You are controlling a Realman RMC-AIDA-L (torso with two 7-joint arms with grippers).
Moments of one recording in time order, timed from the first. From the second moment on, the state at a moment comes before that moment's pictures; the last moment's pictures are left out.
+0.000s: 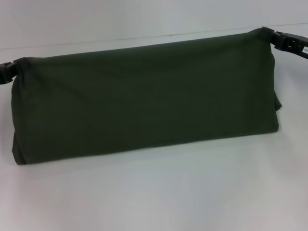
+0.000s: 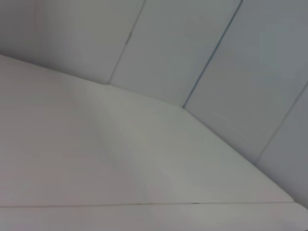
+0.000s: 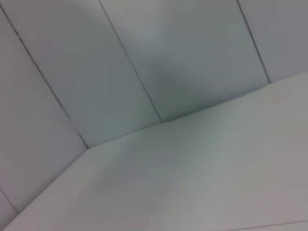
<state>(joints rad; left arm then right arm) -0.67 -2.01 0.16 0.58 2.23 1.37 -1.67 0.61 2.05 -0.14 -0.62 -2.08 -1.24 1.63</state>
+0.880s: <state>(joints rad) -0.72 -2.06 0.16 0.46 2.22 1.10 -1.59 0.69 2.08 -0.23 -0.48 -2.03 -0.94 1.61</state>
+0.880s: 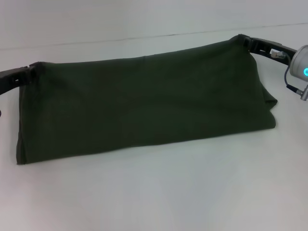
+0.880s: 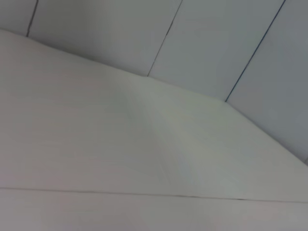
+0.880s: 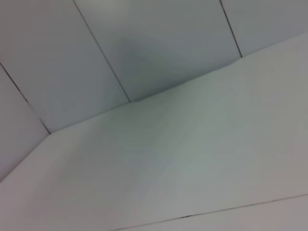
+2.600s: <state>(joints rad) -0.67 -2.10 0.16 0.47 2.02 0.91 -1.53 0.69 2.08 -0.25 -0.45 -1.93 -0.88 1.57</state>
